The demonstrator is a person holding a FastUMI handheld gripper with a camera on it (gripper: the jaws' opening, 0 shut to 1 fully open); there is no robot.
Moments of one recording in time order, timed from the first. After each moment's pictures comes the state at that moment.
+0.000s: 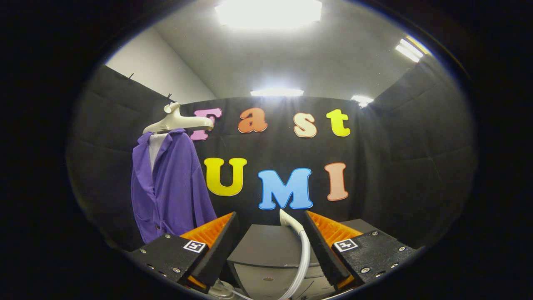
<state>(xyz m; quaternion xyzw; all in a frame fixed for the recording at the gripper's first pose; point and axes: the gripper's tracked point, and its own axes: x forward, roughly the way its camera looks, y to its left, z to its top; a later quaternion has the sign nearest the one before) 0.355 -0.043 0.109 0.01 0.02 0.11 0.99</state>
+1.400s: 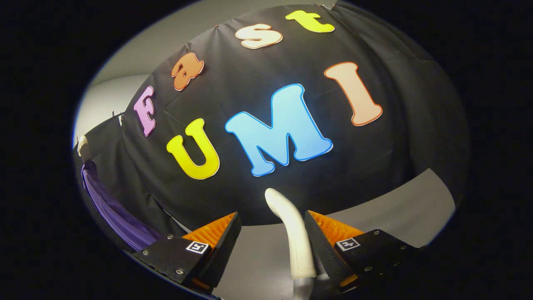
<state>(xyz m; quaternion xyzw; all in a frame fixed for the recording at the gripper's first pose) 0.665 -0.068 -0.040 0.23 0.31 0.15 0.91</state>
